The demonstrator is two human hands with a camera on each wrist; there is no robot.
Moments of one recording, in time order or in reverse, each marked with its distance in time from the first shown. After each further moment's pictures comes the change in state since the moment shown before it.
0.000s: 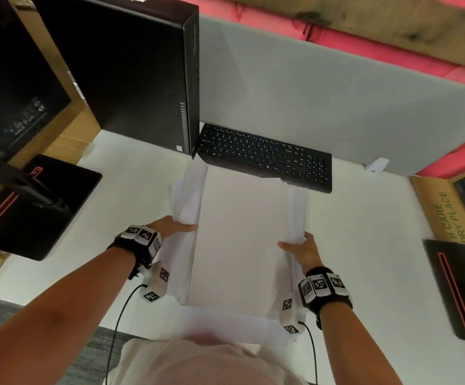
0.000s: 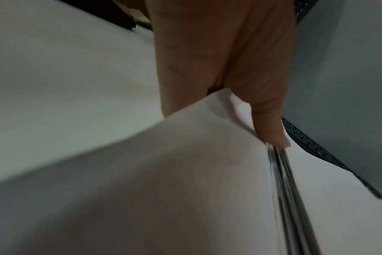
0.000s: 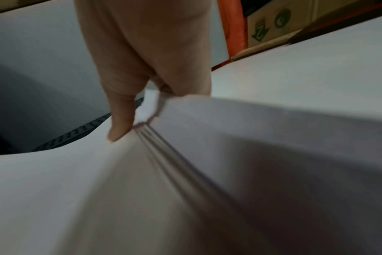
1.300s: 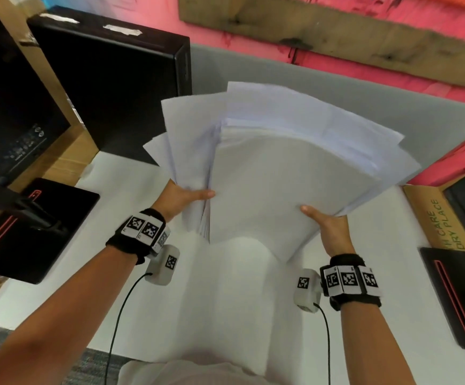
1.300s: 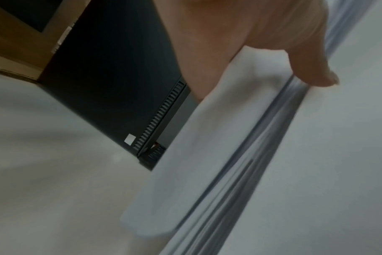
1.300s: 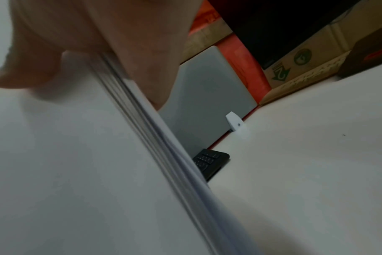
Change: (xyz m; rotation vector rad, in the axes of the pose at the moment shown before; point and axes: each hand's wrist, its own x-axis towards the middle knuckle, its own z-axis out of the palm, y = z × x) left_hand -0.068 0.100 -0.006 -0.374 0.052 0.756; right_hand -0.034 -0.092 -0.045 0.454 -0.077 -0.524
